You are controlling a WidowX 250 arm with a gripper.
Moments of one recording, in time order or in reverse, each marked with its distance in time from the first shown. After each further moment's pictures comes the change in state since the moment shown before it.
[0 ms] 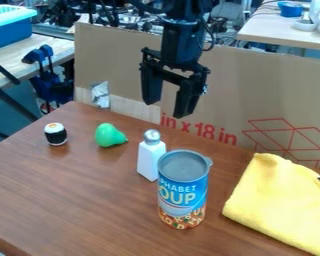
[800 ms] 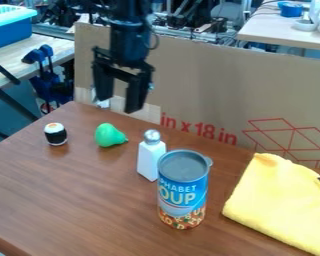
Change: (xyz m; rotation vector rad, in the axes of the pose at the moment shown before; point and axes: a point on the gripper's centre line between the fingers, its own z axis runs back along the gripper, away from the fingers) arm -0.028 0.078 -0.013 0.018 0.027 0.099
